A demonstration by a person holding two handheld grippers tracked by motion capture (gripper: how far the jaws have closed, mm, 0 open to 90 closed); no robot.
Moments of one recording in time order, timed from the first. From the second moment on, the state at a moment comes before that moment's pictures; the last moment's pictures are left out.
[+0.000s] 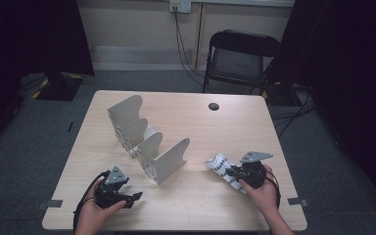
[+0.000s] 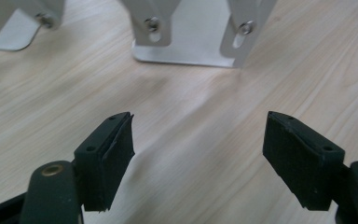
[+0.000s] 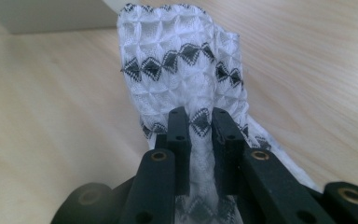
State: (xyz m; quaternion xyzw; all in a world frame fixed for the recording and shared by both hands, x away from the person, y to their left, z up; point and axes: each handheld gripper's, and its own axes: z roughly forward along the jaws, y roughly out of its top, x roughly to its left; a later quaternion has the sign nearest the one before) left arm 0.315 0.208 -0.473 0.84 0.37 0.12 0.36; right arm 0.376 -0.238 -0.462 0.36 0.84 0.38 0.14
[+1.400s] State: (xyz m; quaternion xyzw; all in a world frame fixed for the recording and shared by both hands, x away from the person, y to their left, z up) left arm 0.328 0.184 -0.450 0.83 0.38 0.14 0.38; right arm 0.356 -0.186 -0.412 0.30 0.84 0.43 0.17
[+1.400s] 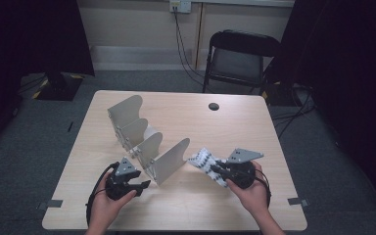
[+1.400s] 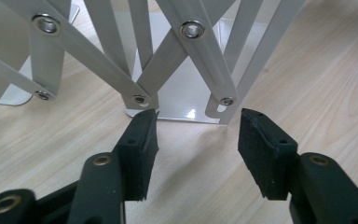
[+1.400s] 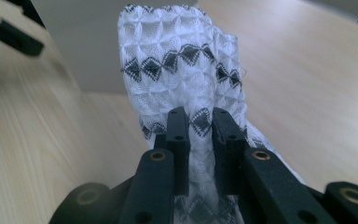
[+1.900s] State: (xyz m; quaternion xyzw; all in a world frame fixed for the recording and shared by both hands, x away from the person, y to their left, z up) left arm 0.318 0.201 -0.453 0.83 0.38 0.13 0.38; right arm 0.370 -0.128 -0.402 0.27 0.85 0.42 0.18
